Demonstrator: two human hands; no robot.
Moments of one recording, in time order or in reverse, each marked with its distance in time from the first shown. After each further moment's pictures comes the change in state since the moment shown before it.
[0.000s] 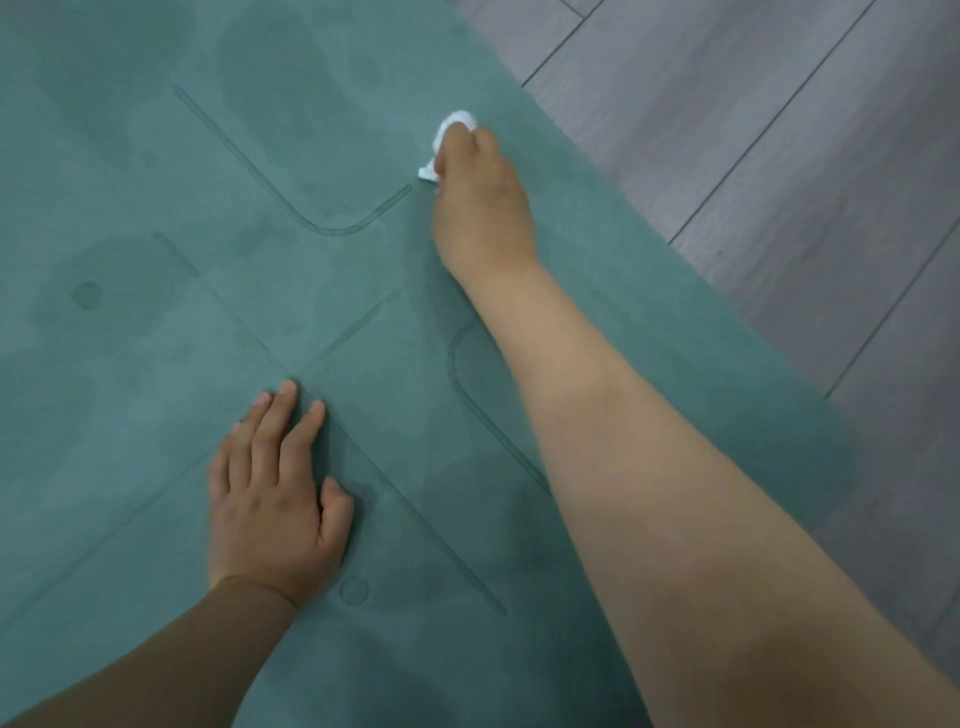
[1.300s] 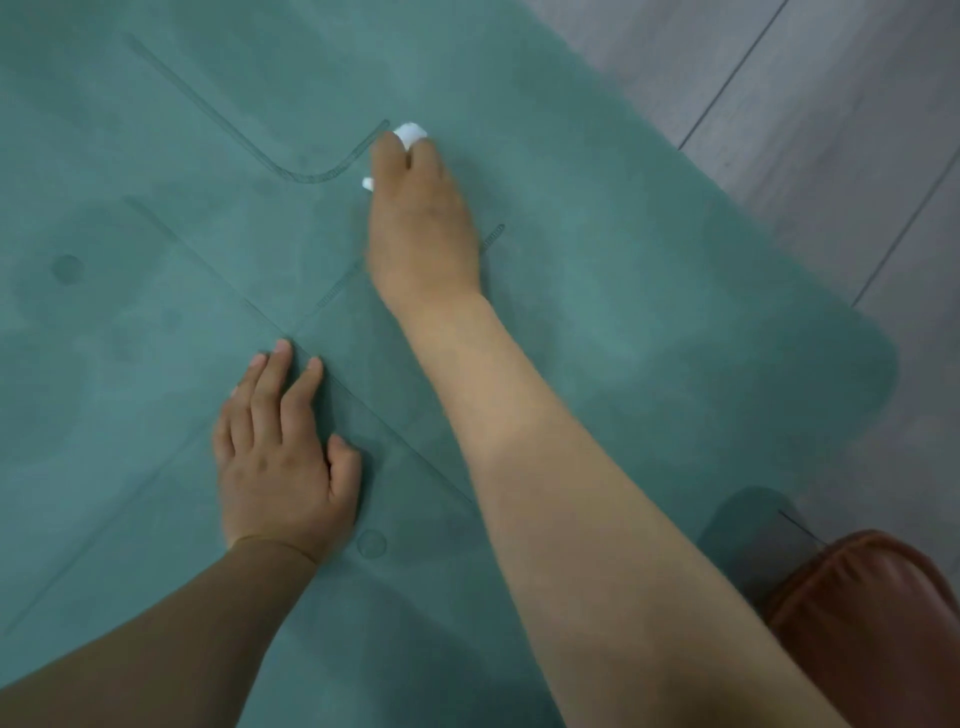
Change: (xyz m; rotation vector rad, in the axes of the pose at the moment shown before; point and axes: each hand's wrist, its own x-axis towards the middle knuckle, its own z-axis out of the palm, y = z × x) left_hand -0.001 -0.001 0.002 0.003 0.019 0.009; right_hand -0.073 -0.040 0.008 -0.020 -0.019 0.062
